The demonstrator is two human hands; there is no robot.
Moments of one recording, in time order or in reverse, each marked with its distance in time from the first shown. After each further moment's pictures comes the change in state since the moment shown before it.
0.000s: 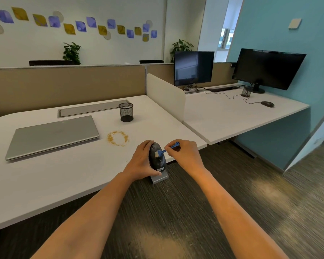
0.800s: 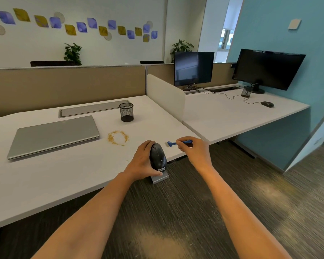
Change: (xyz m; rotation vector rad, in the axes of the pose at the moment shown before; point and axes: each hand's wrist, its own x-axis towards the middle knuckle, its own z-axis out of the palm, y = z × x) left_hand -0.005 0.007 0.000 -0.004 -0.007 0.016; right_hand 0.003 0.029 -0.016 0.212 0.133 0.037
